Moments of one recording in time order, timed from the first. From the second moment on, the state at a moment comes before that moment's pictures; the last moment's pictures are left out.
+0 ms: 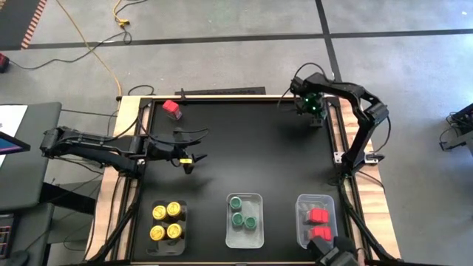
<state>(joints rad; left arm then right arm) -0.02 0.90 0.59 -0.12 -0.33 -0.34 -0.96 1.79 1.22 -1.26 0.37 -0.72</state>
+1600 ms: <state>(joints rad) -0.02 0.90 0.59 -0.12 -0.24 -0.36 0.13 1.77 1.99 -1.57 0.07 0.33</state>
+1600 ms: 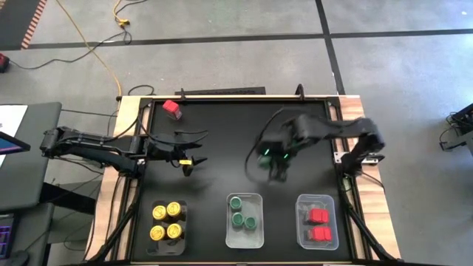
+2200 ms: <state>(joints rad) -0.02 0.90 0.59 -0.27 -0.22 -0.37 0.31 2.09 2.26 -1.57 -0.11 0.46</state>
